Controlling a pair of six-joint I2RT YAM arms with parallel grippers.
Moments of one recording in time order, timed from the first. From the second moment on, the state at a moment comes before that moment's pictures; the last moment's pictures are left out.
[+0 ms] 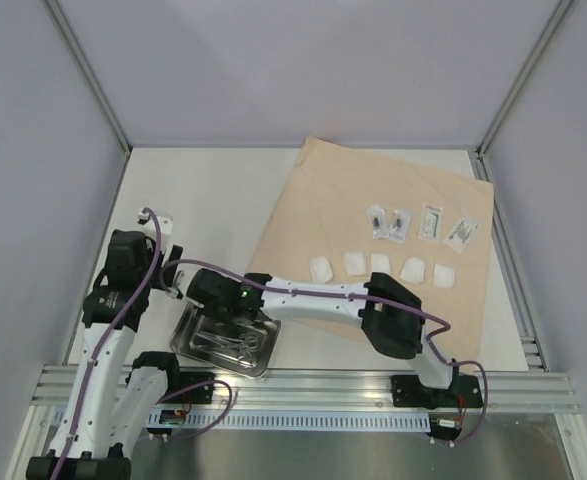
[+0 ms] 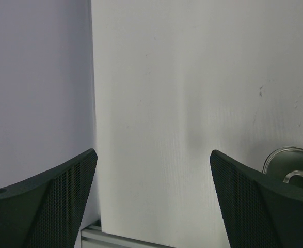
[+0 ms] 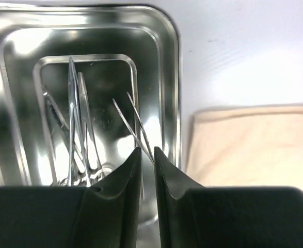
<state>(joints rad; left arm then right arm) -0.04 0.70 0.78 -0.73 -0.27 0.35 1.30 2.15 1.76 -0.58 0.19 -0.04</state>
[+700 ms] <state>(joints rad) -0.04 0.70 0.78 -0.74 -0.24 0.34 0.69 1.33 0.85 -0.67 0.19 0.40</state>
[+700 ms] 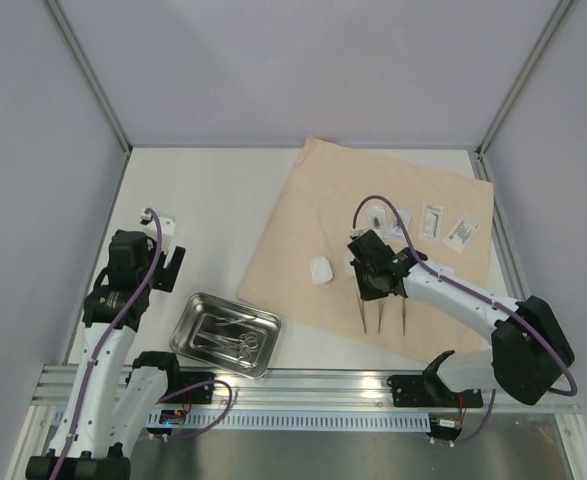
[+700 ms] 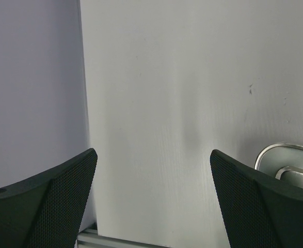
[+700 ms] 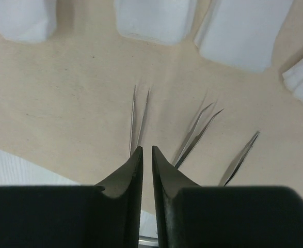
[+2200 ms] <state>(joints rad) -0.04 0.70 0.78 -0.74 -0.17 0.35 0.63 1.46 0.79 -0.59 0.12 0.46</state>
